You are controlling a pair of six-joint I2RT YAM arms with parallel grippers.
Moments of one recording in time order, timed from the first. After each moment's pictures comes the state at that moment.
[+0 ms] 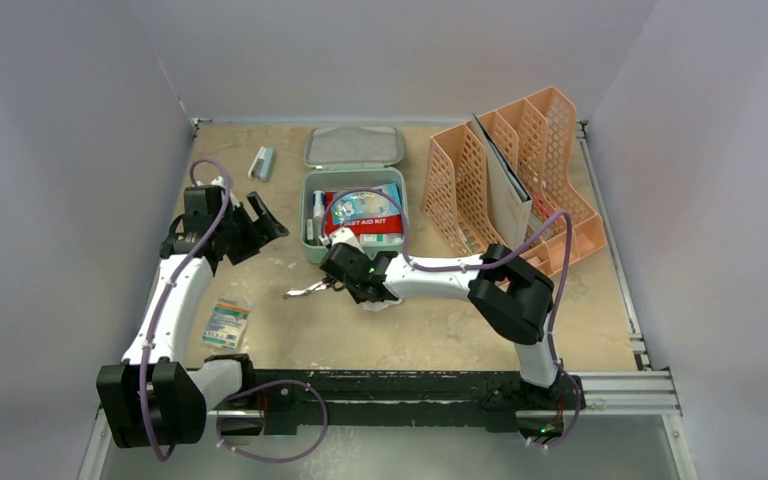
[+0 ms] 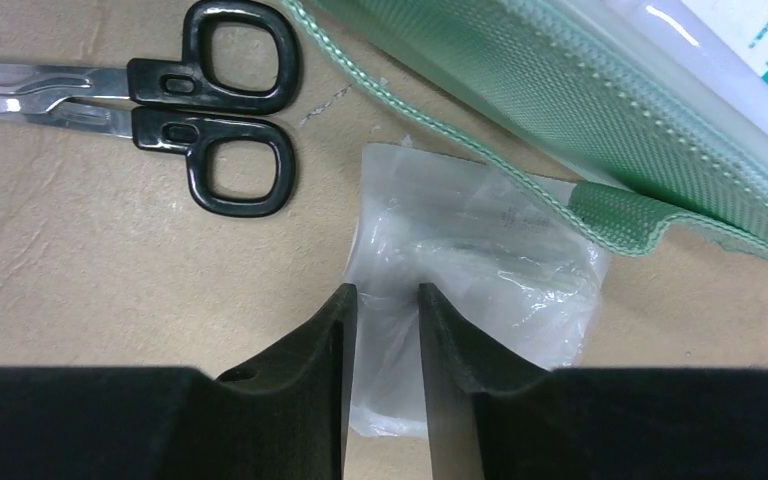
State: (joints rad) left arm 0.07 1.11 0.87 -0.59 0.27 -0.54; right arm 1.11 1.97 1.33 -0.44 0.38 0.41
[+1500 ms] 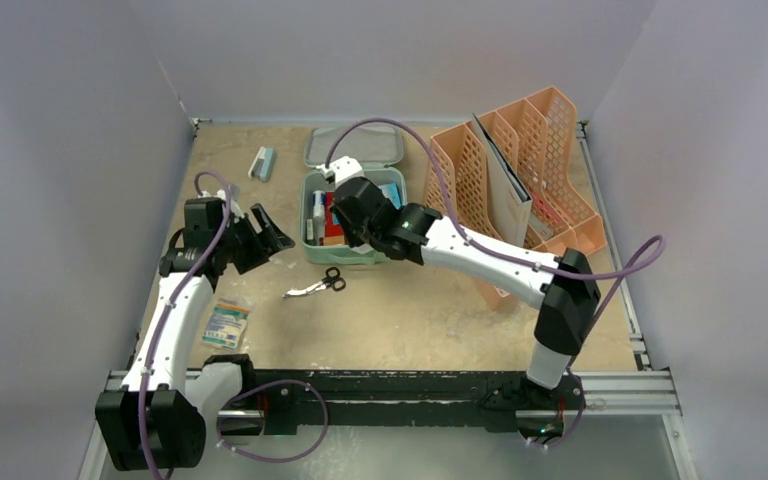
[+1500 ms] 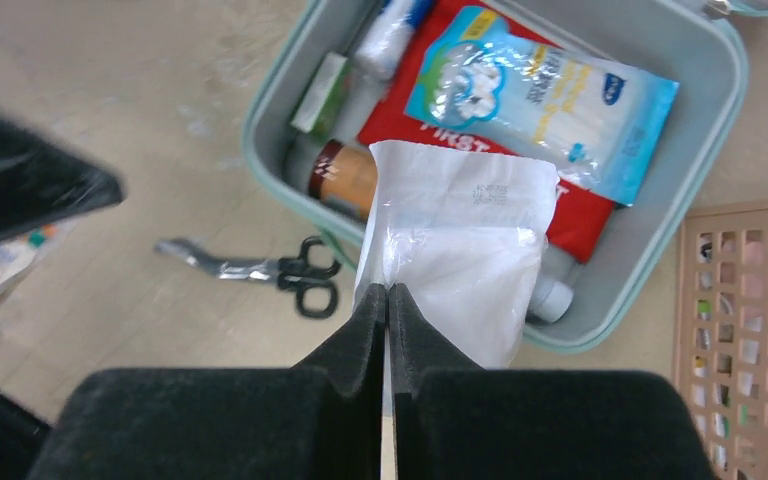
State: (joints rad) left arm 0.06 1.00 0.80 -0.61 0.36 -0.54; right arm 1.04 1.73 1.57 -0.52 0.35 0.28
